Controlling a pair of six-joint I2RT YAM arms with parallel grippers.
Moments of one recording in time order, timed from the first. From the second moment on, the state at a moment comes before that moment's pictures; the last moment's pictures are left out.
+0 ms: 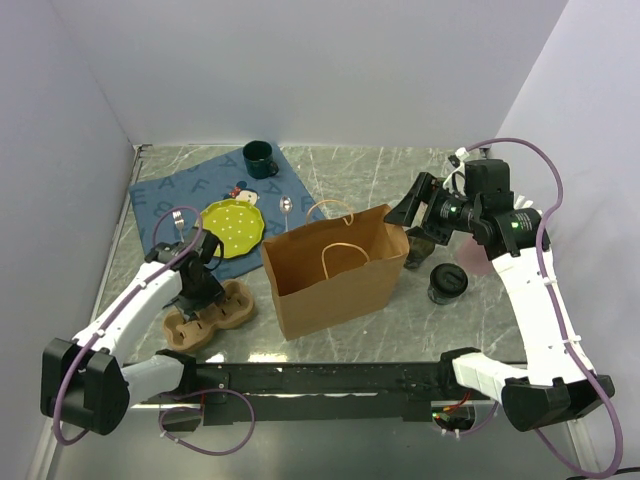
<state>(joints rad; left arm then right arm) -0.29 1.13 0.80 -1.10 -0.23 -1.02 0.17 1.12 1.39 -0.98 -0.42 0.61</state>
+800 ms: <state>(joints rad) -0.29 1.15 0.81 -1.09 -0.23 -1.02 0.17 1.15 1.39 -0.97 -0.42 0.60</state>
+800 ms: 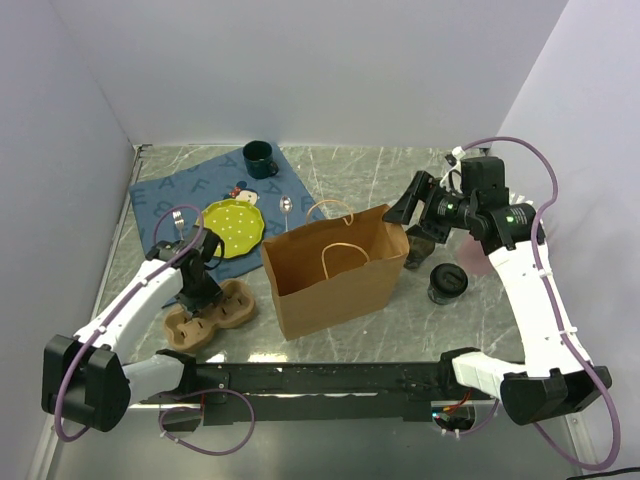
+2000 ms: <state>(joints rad) -0.29 1.07 1.44 -1.33 -0.11 -1.02 0.18 1.18 1.49 -1.03 -0.38 0.54</state>
